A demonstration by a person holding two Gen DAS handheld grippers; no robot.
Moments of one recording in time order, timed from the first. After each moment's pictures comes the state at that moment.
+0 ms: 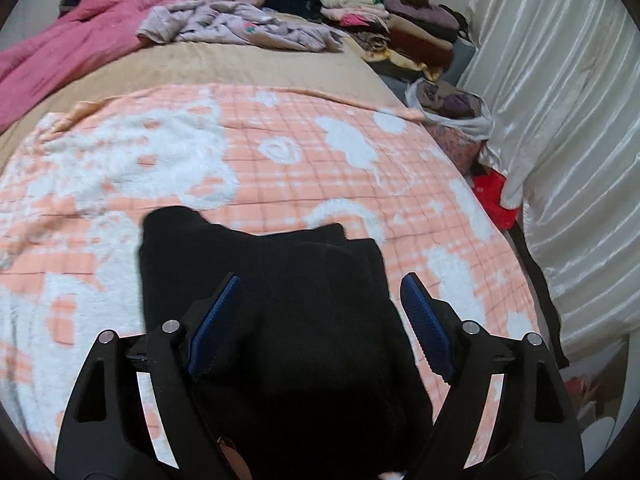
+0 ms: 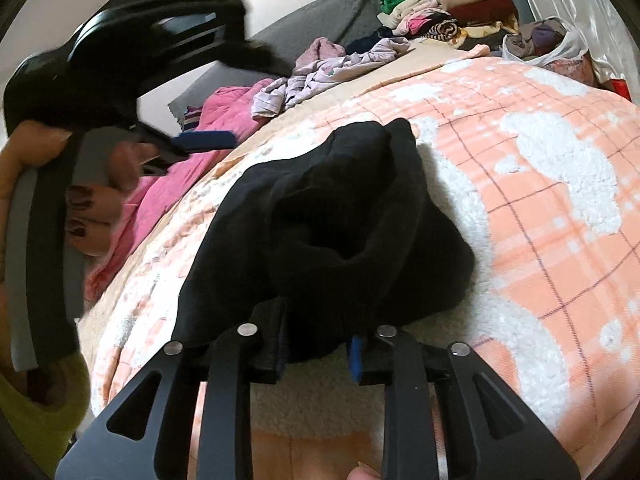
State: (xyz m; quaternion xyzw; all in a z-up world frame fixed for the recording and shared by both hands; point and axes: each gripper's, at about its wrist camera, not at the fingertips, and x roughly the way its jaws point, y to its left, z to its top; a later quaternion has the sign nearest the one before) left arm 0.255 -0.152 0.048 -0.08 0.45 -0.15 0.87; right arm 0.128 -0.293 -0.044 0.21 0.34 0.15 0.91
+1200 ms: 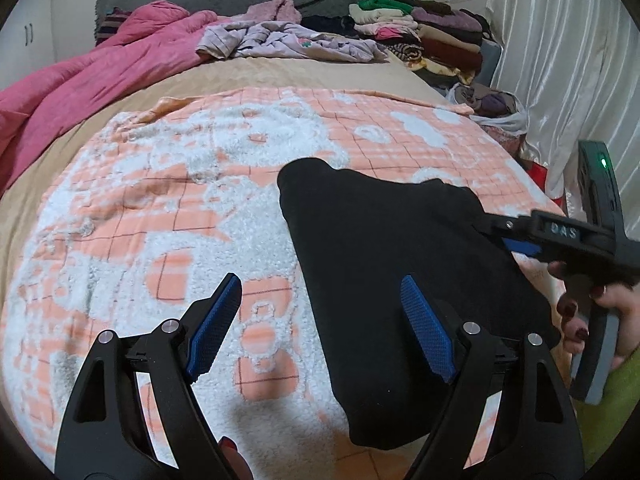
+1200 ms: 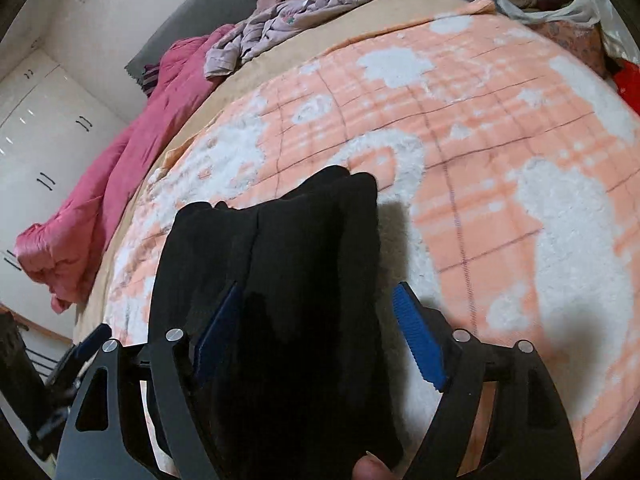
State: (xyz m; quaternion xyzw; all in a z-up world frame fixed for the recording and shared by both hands) left arm 0.189 -0.063 0.014 -0.02 0.42 -0.09 0.90; right arm 0.268 -0.329 -0.023 0.20 0.48 0.14 0.84
